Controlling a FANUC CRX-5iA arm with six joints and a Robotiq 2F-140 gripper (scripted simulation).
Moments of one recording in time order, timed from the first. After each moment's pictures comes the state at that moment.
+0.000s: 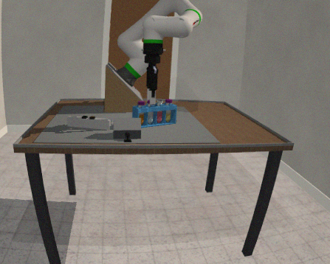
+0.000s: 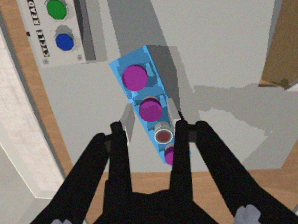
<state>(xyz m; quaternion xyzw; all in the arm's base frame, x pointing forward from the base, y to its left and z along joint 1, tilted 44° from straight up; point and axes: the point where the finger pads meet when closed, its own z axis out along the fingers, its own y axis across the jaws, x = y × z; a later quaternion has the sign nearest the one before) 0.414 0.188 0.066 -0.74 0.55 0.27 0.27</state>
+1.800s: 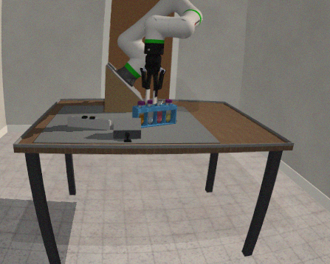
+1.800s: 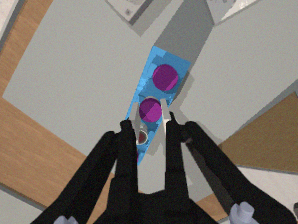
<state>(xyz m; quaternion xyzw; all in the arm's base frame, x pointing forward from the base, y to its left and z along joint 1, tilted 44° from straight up) 0.414 0.188 0.066 -0.90 0.21 0.15 0.34</state>
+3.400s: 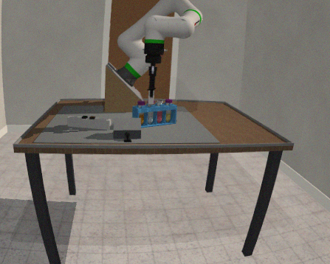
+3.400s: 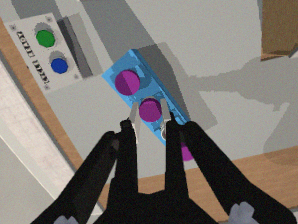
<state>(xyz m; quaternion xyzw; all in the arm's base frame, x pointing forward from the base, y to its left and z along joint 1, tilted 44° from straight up) 0.414 0.187 0.066 -0.68 0.64 0.30 0.22</state>
